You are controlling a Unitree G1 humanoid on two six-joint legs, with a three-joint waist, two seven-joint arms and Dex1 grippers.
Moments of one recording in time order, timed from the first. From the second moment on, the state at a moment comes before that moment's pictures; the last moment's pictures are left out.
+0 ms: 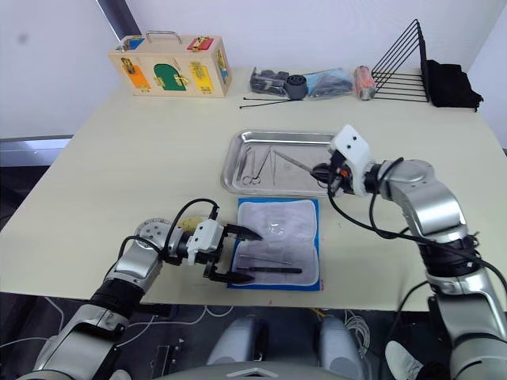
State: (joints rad) left arm -0.35 0.55 -0.27 0.36 -0.25 -0.26 -1.48; right arm -0.68 -0.47 0.11 -0.11 0.25 0.86 0.73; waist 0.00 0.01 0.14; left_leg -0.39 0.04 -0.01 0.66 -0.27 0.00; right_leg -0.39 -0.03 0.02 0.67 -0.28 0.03
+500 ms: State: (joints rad) left arm -0.35 0.54 -0.26 0.36 -0.24 -0.26 -1.48; right arm -0.78 -0.08 0.06 0.20 0.10 0.91 0.18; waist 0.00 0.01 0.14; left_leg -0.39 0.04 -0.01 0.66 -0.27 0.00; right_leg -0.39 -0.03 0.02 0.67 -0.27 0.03
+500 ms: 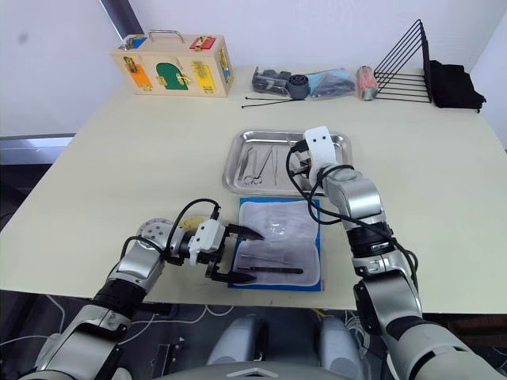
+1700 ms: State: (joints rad) left arm -0.33 0.54 -0.25 0.34 -0.24 -0.25 -1.47; right arm -0.75 0.02 -0.03 0.05 0.20 0.99 0.14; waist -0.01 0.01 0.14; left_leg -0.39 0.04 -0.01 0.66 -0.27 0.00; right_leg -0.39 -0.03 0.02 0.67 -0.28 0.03
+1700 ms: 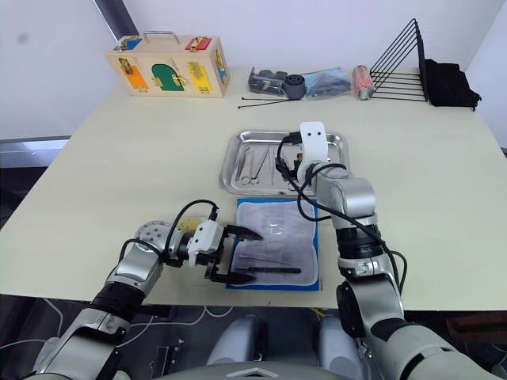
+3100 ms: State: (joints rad) left arm -0.34 0.52 -0.25 0.39 -0.23 -0.28 -1.49; right arm -0.10 -0.95 -0.28 -0.26 0.66 0.33 1.47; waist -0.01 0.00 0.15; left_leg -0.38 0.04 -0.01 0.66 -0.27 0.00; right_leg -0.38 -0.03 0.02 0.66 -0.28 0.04
